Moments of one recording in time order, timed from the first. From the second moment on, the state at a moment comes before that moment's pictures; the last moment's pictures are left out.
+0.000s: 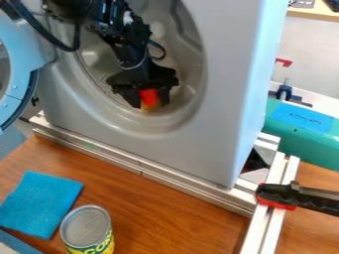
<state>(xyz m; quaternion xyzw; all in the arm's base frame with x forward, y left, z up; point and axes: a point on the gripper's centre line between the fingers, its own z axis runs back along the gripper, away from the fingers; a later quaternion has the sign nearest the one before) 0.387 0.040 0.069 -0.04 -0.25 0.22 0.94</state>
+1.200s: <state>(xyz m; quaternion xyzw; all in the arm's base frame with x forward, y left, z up) 0.386 0.020 0.070 -0.02 -0.22 0.23 0.95</state>
